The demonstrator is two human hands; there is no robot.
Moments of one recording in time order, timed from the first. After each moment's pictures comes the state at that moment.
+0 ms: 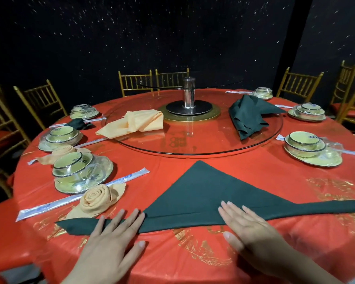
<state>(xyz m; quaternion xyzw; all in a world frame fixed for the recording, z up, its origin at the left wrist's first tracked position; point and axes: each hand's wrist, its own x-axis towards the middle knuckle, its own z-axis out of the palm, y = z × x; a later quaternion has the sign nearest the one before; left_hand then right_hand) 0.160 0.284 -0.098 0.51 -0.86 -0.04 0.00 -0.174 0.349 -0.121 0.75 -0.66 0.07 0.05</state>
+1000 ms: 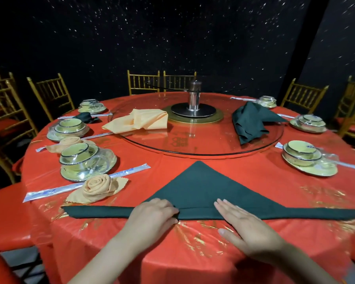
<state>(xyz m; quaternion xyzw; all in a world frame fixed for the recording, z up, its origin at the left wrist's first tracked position) 0.080 0.265 -0.093 0.35 -0.92 0.02 0.18 -0.187 0.345 -0.095 0.79 -0.60 0.07 -0.06</state>
